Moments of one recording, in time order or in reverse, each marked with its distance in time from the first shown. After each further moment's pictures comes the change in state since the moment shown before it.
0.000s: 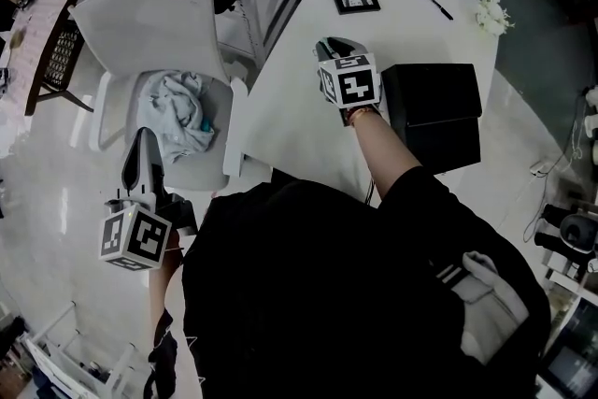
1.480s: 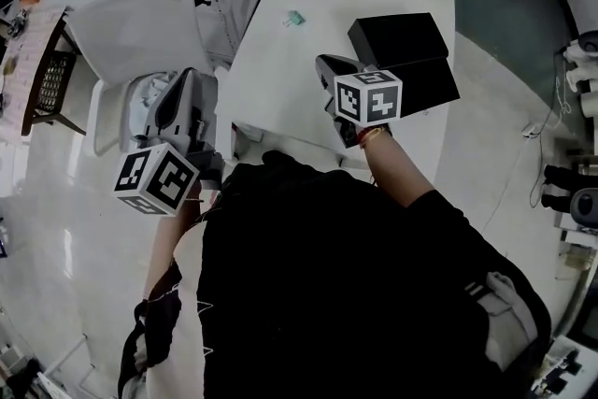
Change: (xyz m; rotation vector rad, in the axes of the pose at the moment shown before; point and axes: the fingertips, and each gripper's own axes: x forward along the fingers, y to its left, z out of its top) left arm -0.011 -0.117 -0.005 -0.007 -0.045 -0.424; right arm -0.164 0.051 -0.044 0.256 -0.142 0.069
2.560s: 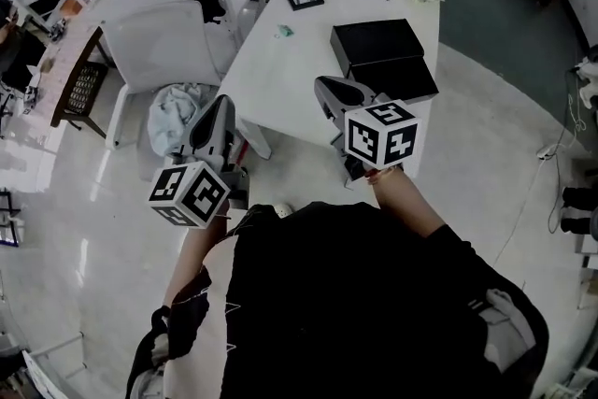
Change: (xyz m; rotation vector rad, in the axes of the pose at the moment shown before) left arm -0.069 -0.144 -0.044 0.048 -0.038 -0.005; right arm -0.175 0.050 0.014 -0.036 -0.232 0.206
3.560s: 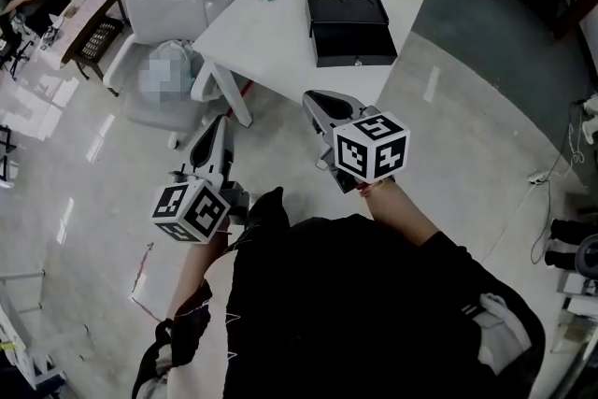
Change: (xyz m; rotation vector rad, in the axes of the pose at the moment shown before) left arm -0.140 -0.186 -0.118 -0.044 -0.066 0.190; right arm -0.206 0.020 -0.084 -0.078 0.069 0.202
